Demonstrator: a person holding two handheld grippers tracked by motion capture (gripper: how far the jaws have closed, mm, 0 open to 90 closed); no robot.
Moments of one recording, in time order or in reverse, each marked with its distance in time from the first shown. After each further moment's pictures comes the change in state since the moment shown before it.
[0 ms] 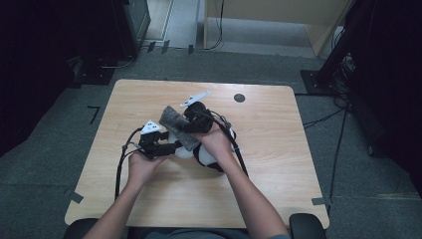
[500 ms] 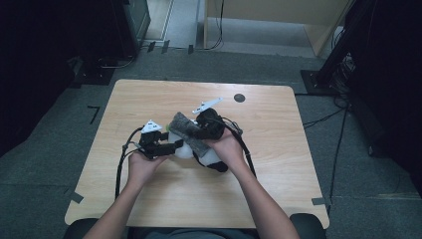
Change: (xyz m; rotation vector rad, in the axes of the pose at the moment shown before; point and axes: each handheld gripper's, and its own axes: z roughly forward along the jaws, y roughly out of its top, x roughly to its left) left arm 0.000 0.001 0.001 0.028 0.003 -0.021; right arm -0.007 -0.032 -0.026 0.003 0.000 0.012
